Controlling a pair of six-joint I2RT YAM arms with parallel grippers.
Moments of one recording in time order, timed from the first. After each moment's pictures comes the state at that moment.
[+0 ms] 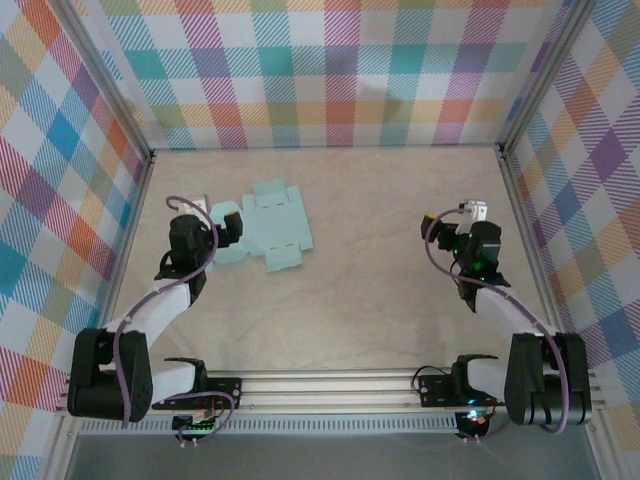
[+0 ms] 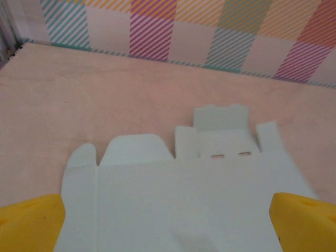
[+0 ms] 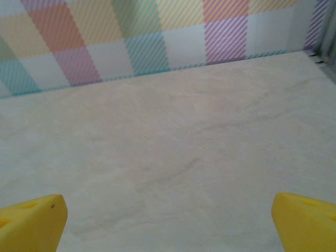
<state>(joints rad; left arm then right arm) -0.07 1.20 0.59 0.24 -0.05 -0.21 0.02 1.16 0.49 0.35 -0.10 0.19</state>
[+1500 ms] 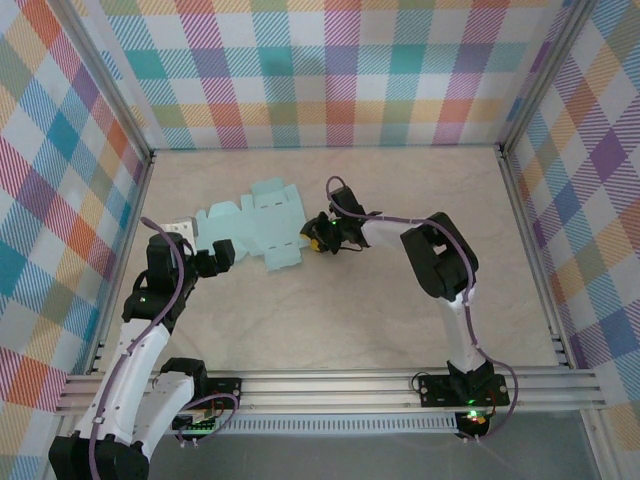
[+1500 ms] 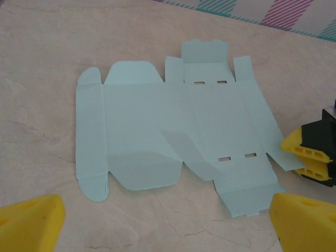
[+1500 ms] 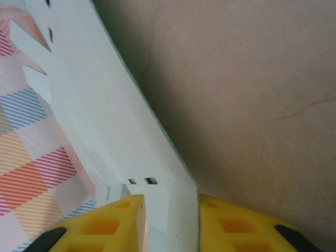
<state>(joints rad) -0.08 0.76 0.65 -0.45 0.00 -0.24 0.61 2.18 1.40 -0.03 -0.50 1.25</state>
